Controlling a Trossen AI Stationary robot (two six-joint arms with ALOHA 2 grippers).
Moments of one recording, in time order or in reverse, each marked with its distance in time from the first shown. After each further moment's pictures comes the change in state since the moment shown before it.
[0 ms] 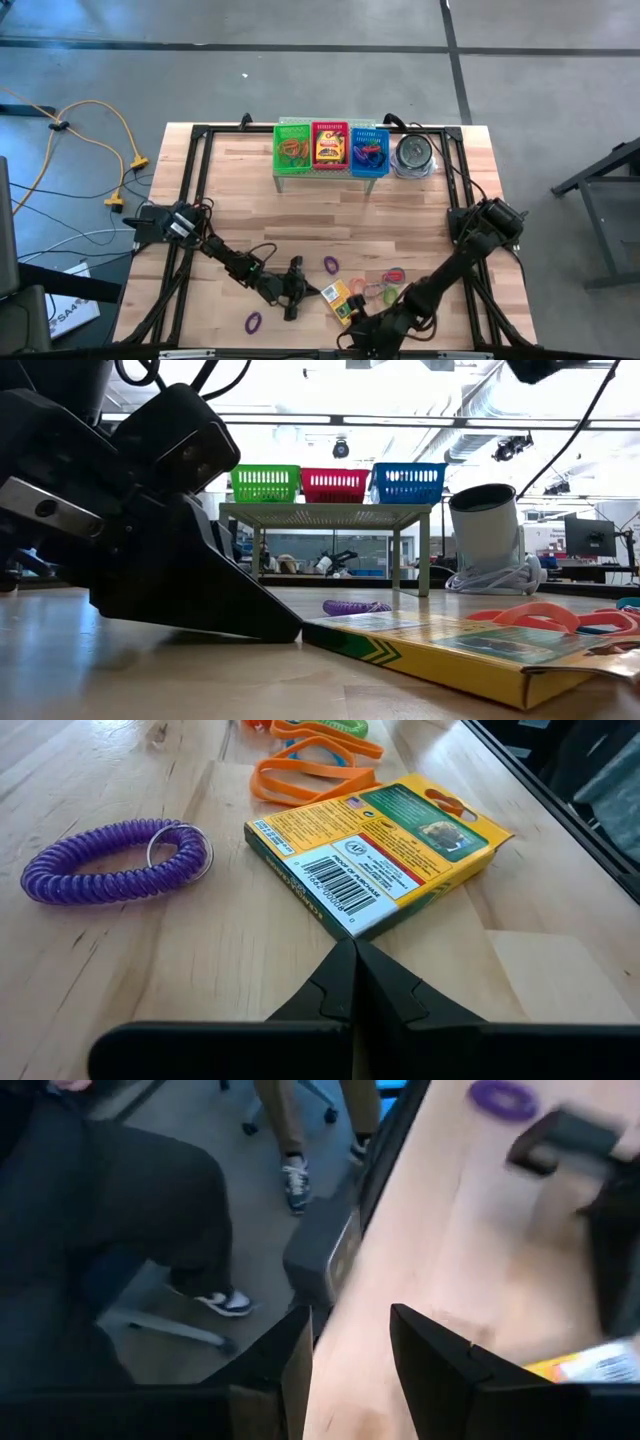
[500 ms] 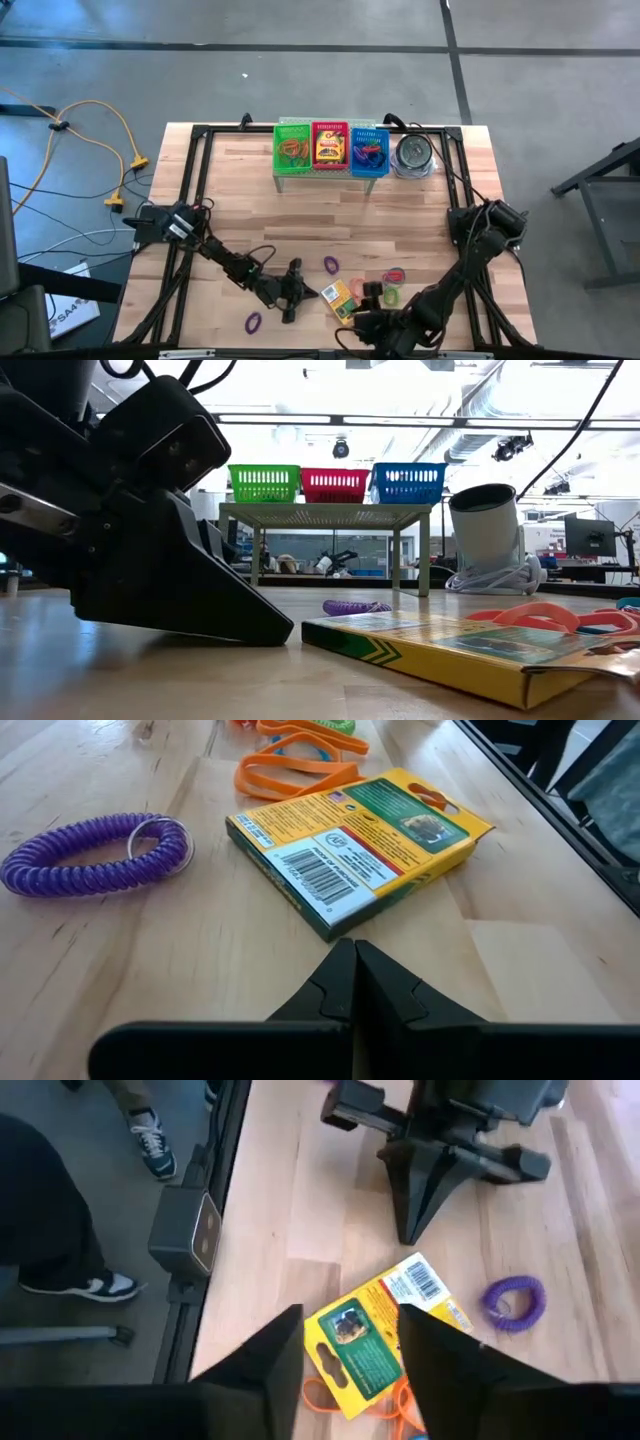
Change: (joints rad) left arm -0.023 0.000 0.000 0.000 -0.006 -0.004; right arm 0.048 -0.002 0.293 -0.640 0.315 0.277
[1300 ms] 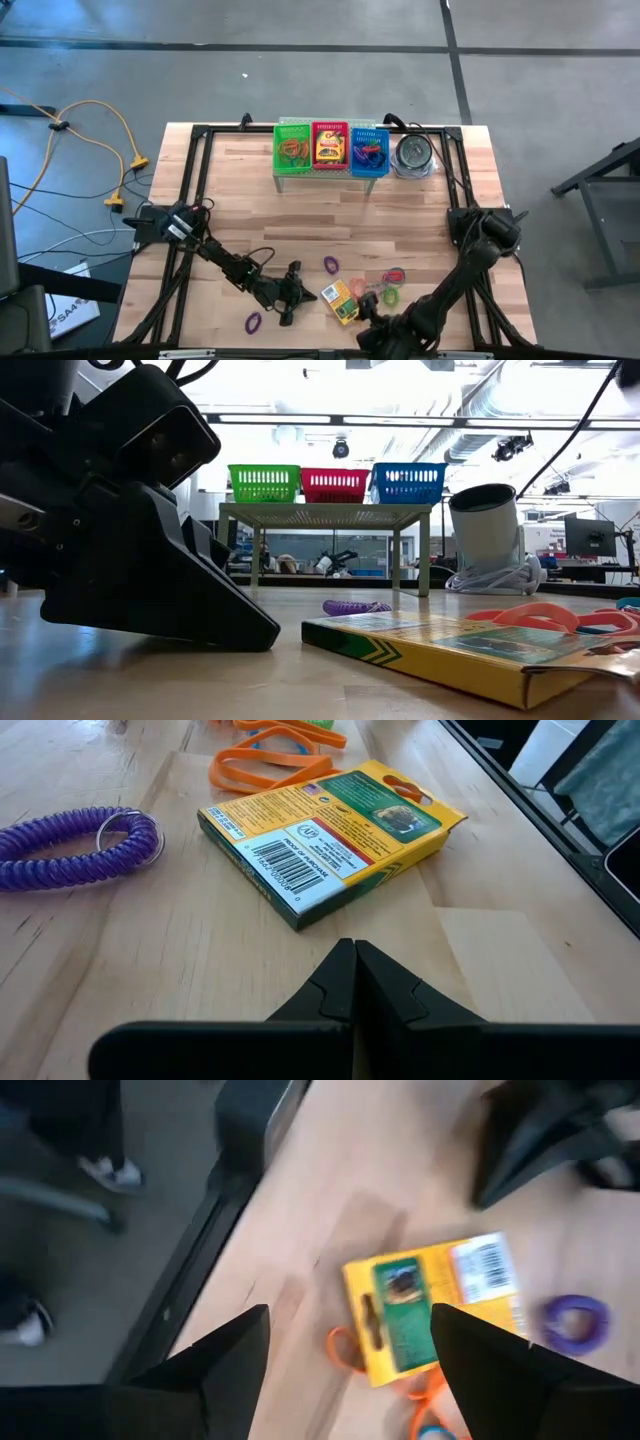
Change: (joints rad) left arm -0.013 0.000 0.000 0.001 0.006 0.005; right arm 0.018 0.075 -0.021 0.008 -0.128 -0.277
